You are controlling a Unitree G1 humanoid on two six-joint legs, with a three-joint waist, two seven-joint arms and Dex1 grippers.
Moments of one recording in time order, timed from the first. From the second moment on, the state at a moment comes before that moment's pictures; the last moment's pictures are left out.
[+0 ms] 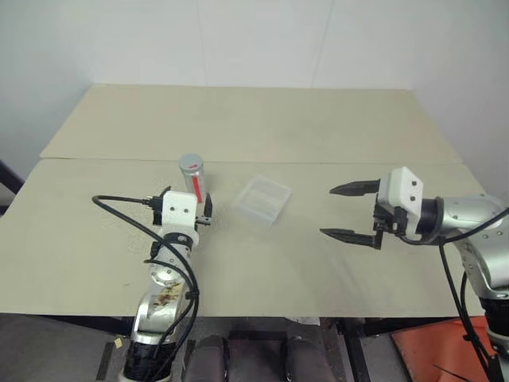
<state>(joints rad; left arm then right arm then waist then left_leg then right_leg) -0.16 0.11 -0.03 -0.33 0.17 0.40 0.12 -0.35 -0.87 -0.06 -0.29 0.42 0.31 1.12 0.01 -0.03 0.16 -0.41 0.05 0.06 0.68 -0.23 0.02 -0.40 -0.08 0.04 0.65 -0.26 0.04</state>
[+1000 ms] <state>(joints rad) -0.45 -0.03 0.00 0.11 0.24 0.31 0.31 -0.38 -0.89 -0.09 -0.29 0.45 0.31 1.17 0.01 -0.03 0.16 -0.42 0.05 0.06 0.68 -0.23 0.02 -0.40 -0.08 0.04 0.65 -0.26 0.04</state>
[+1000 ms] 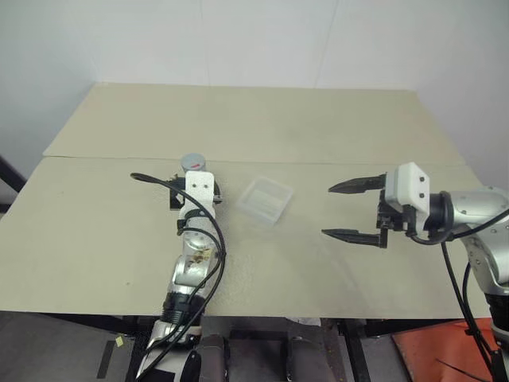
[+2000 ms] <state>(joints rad) -0.55 -0.05 0.04 0.35 0.20 0.14 0.39 -0.34 -0.90 -0.13 -0.34 0.48 0.32 1.17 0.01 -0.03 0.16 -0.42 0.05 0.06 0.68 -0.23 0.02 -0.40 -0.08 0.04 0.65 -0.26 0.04</state>
